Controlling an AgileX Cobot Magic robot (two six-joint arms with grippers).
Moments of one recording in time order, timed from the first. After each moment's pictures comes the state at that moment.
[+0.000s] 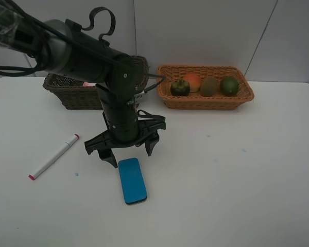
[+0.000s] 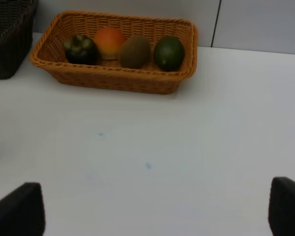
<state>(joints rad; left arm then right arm) -0.76 2.02 -1.23 -0.03 0.73 -1.13 0.00 0.00 -0.53 0.07 1.06 -0.12</state>
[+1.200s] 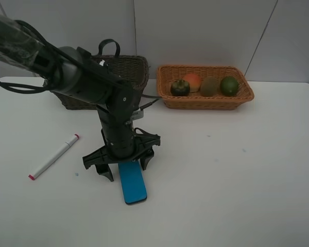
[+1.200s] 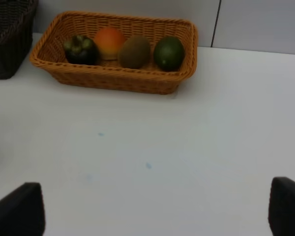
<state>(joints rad) -0.76 2.08 -1.16 -0.04 0.64 -1.13 0.00 0.00 -0.53 0.07 1.06 -0.12</state>
